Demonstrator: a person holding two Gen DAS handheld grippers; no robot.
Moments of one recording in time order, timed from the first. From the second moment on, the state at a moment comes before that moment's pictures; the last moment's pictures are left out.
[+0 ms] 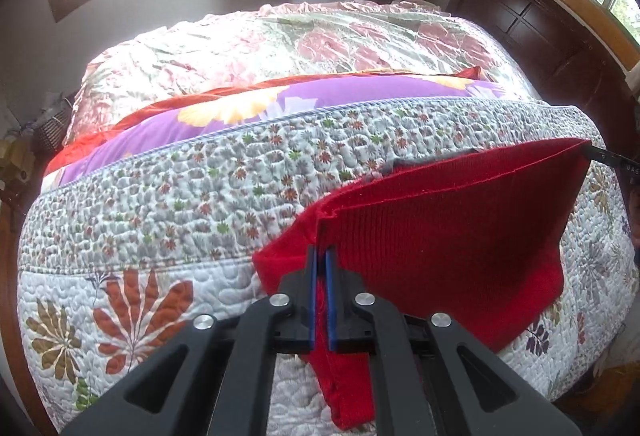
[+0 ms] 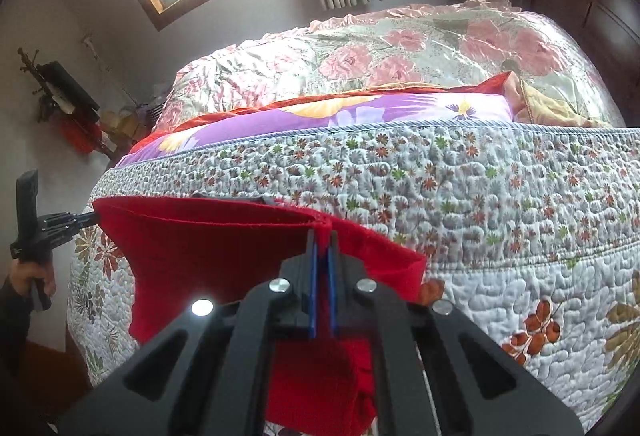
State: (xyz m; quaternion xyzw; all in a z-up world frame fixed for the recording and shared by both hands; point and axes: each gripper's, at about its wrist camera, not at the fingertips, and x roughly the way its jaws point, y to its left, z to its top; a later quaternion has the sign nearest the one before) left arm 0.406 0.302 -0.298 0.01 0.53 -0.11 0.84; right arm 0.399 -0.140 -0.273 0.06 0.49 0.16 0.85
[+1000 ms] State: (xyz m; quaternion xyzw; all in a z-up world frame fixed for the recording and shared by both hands) left arm 0.454 0.305 -0.346 -0.03 0.53 -0.10 0.84; right arm 0.434 -0.131 -0.339 0.06 0.52 0.15 0.84
